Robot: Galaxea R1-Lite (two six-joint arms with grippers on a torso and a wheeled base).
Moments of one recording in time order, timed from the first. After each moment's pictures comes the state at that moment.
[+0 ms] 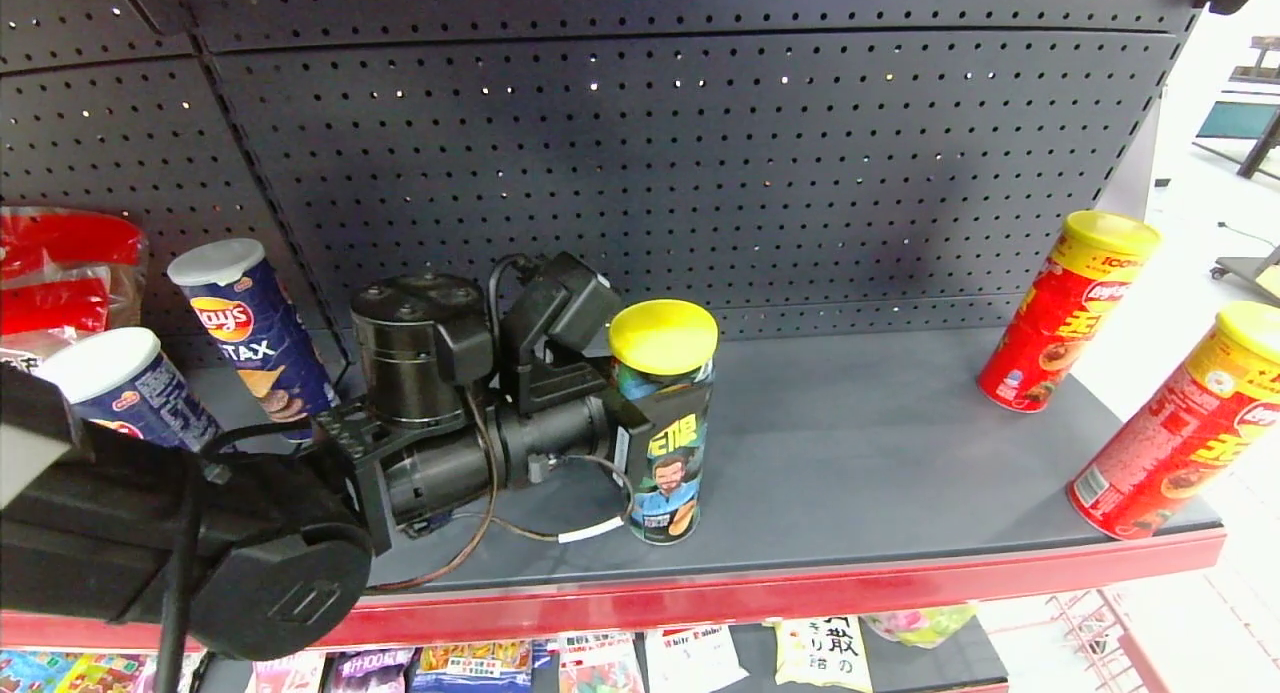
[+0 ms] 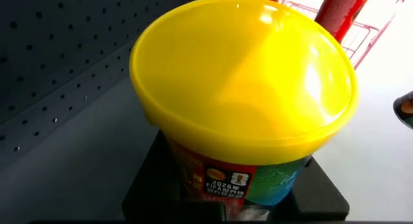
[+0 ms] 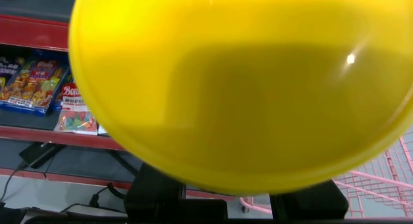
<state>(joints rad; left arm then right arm) -0.68 1.84 -0.78 -0.95 -0.28 0.05 0.11 0.10 -0.19 0.29 -0.02 -0.12</state>
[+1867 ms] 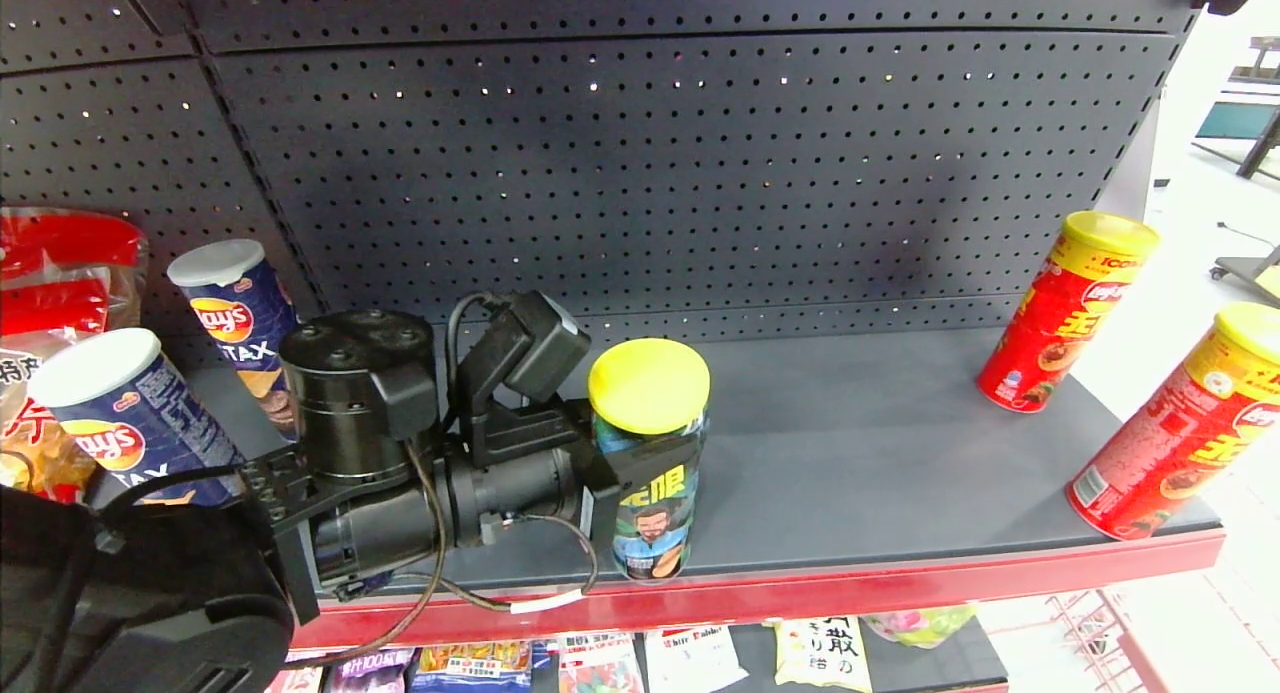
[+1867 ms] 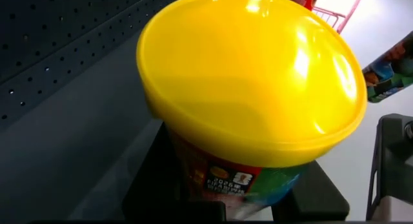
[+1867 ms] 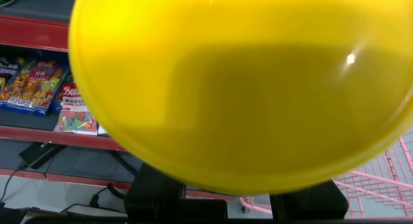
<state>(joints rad) -0.70 1.75 -0.64 -0.95 -0.35 0.05 0.11 0.10 -0.19 0.29 -0.02 -0.12</state>
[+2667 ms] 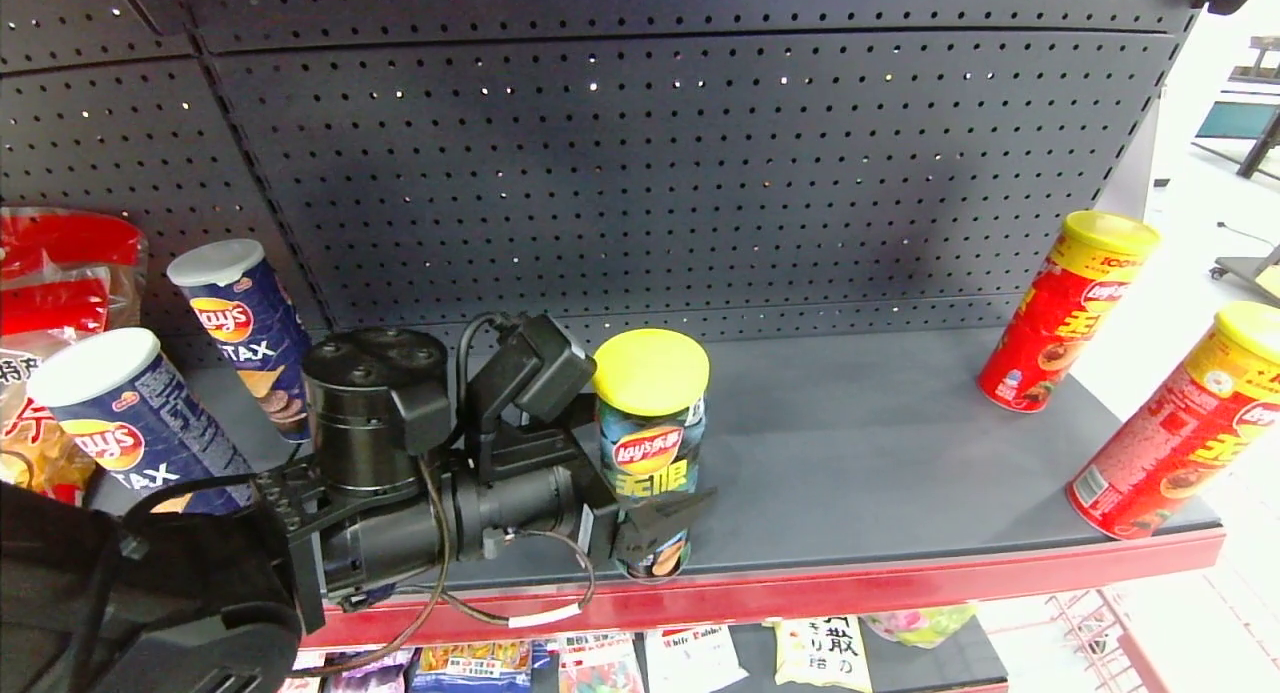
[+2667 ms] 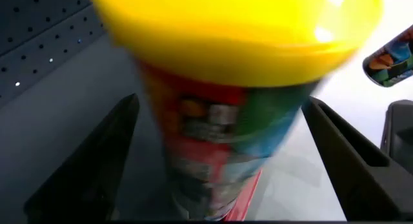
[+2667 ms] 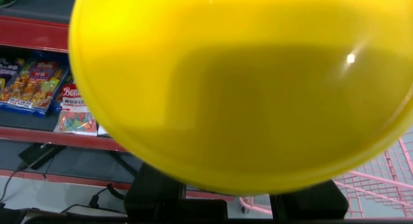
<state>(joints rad) -0.70 1.76 -0.61 -0.95 -0.33 0.07 0.11 0.10 -0.20 0.29 -0.02 -0.12</state>
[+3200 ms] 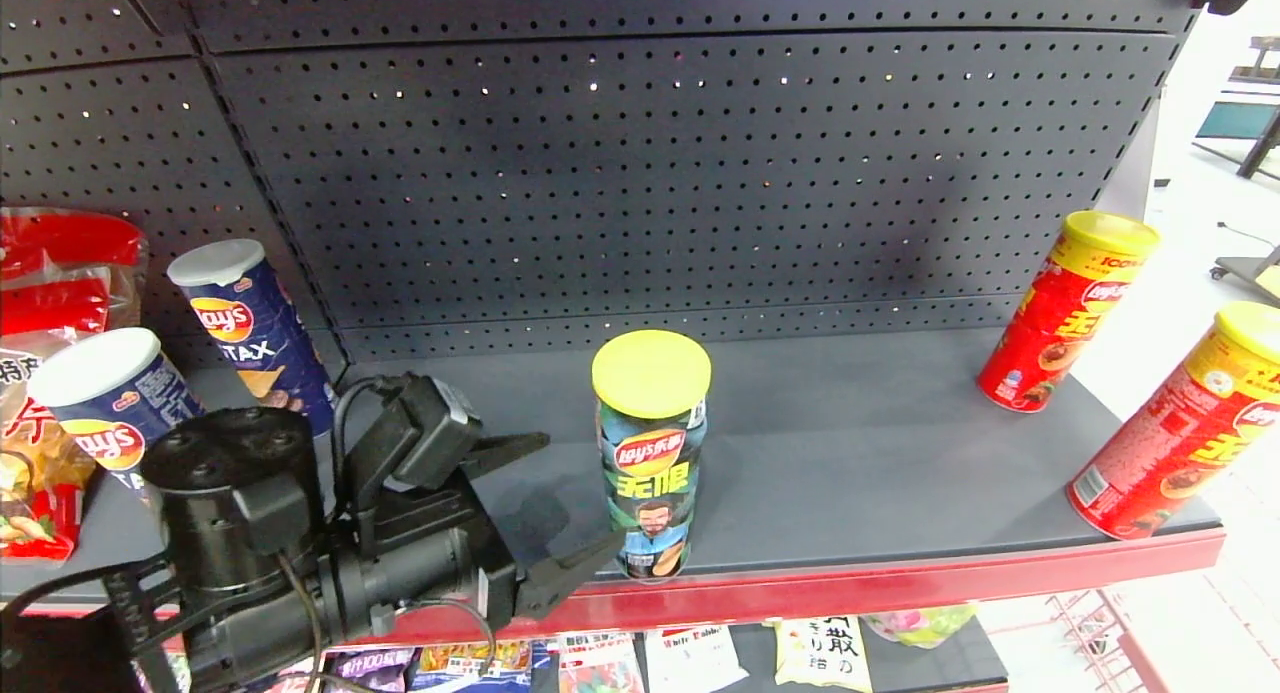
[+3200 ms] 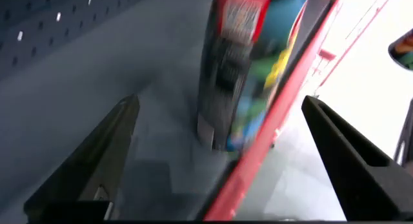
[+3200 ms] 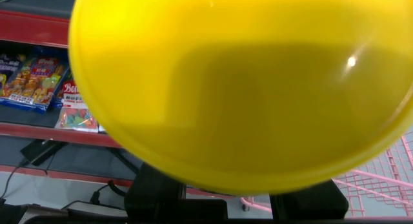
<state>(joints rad) -0.61 1.66 -0.30 -1.15 -0.31 0.07 0.11 0.10 -0.18 0.30 -0.01 -0.13</state>
